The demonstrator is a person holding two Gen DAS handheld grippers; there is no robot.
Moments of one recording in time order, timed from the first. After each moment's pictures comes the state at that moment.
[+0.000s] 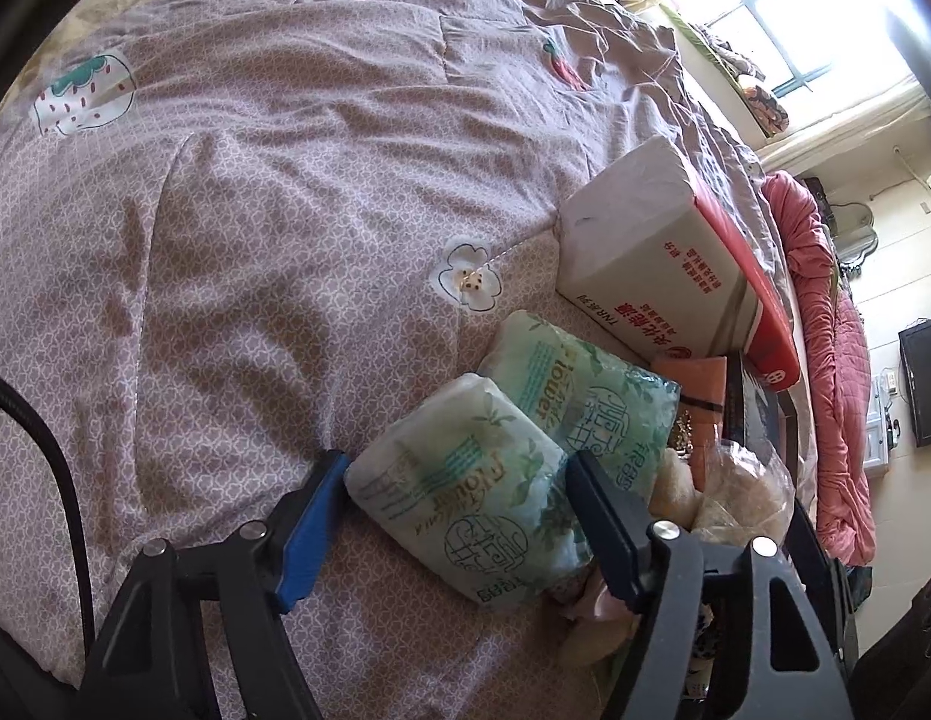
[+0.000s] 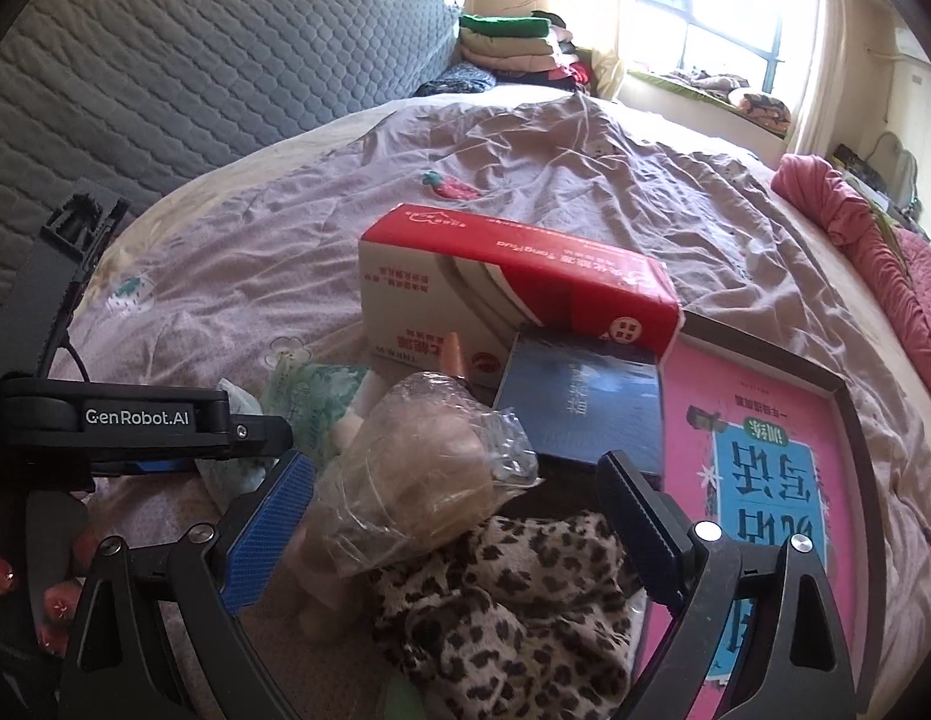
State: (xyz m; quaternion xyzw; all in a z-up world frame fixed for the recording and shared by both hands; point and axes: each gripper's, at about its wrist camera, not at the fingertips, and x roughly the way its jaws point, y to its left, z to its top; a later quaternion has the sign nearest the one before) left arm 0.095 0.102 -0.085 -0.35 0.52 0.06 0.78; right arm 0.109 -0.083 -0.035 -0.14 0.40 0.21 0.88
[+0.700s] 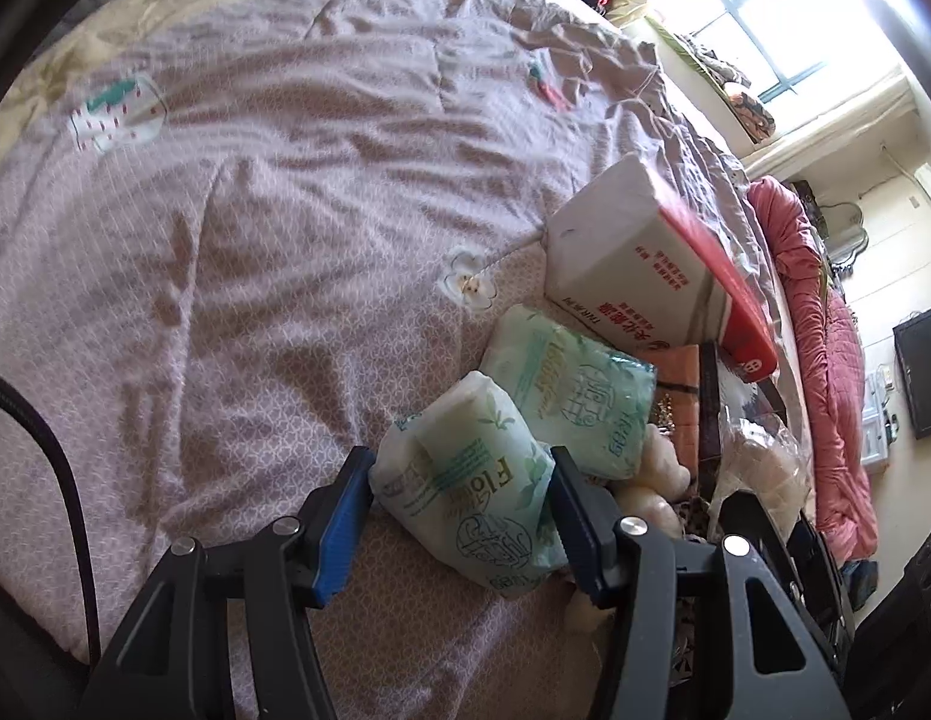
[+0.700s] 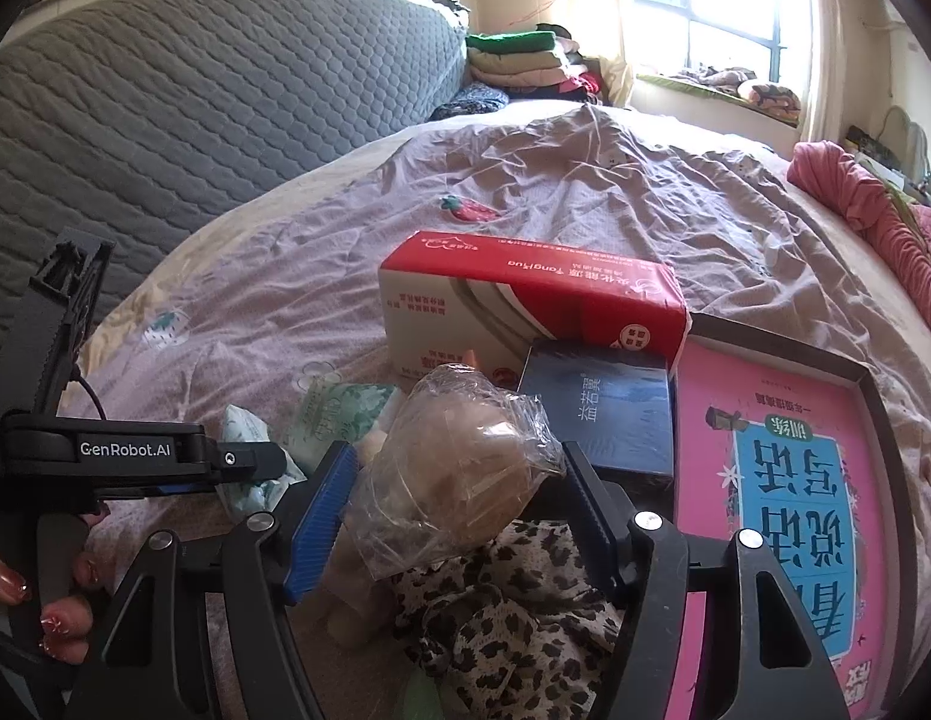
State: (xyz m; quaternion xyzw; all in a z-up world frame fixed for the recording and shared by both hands) left arm 0.060 0.104 -0.061 -0.33 0.50 0.06 0.80; right arm 0.102 -0.101 -0.021 -0.09 0.39 0.24 0.89
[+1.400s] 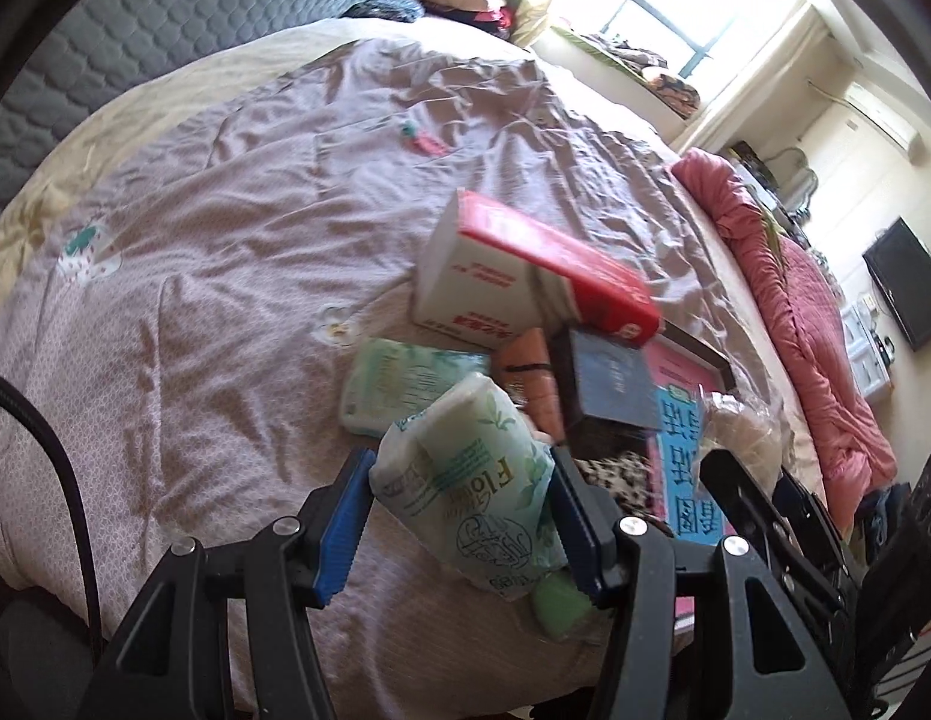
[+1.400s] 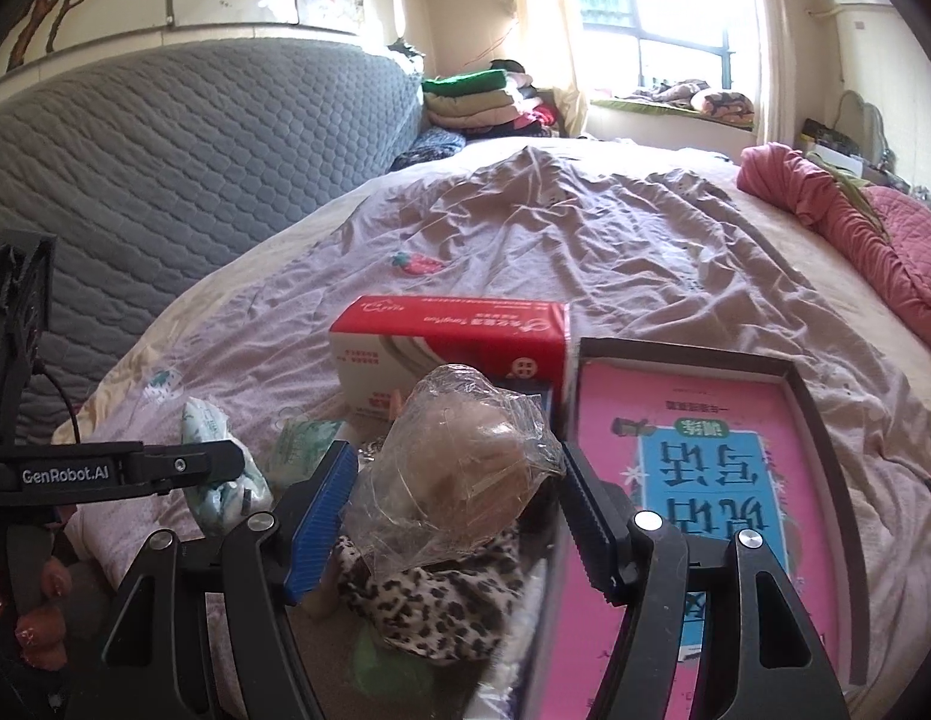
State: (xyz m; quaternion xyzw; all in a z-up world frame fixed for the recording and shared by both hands) left arm 0.045 0.039 0.012 -0.24 0.46 0.01 0.86; right arm 0.082 -0.166 0.024 -0.04 0.35 0.20 0.91
